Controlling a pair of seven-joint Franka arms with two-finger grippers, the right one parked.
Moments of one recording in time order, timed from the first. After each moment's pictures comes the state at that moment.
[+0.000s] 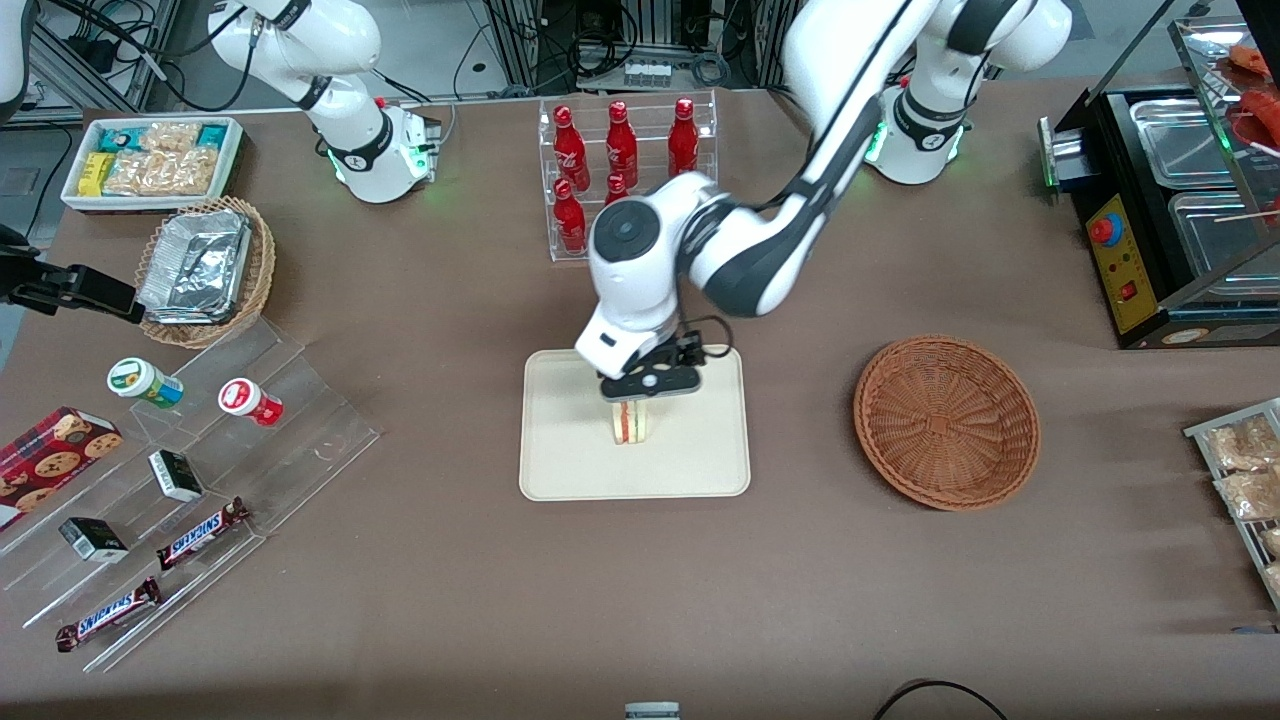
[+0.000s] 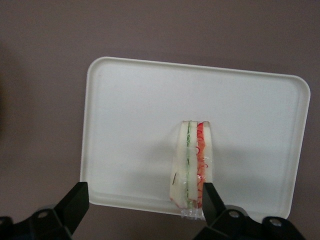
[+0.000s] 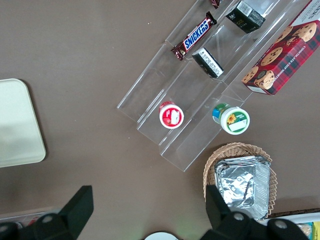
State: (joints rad) arm -0.74 0.58 -0.04 -1.37 0.11 1.95 -0.96
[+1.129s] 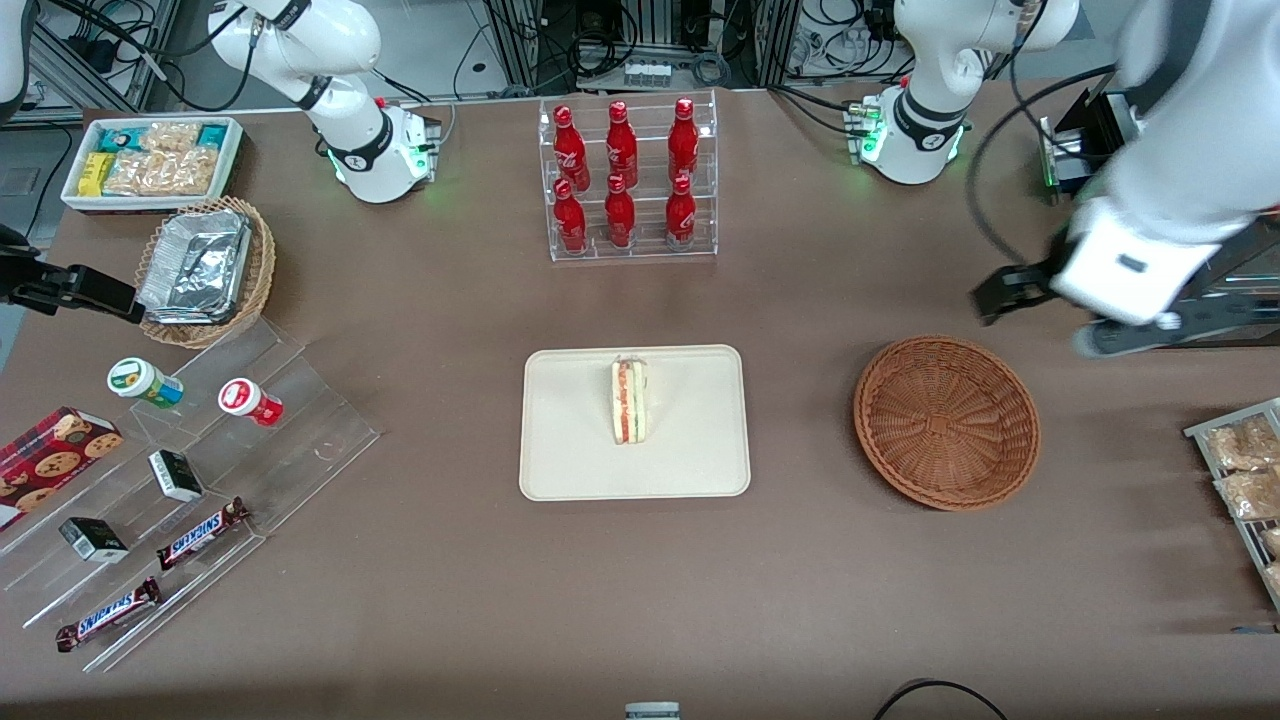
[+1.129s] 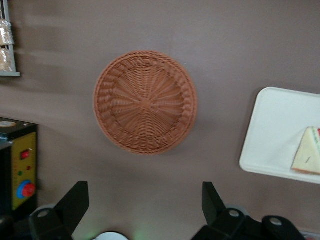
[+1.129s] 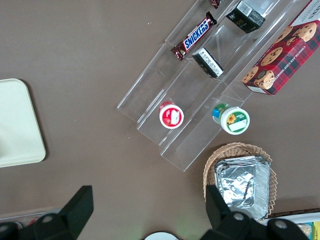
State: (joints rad) arm -0.16 0.12 -0.03 -1.39 0.05 1.42 -0.33
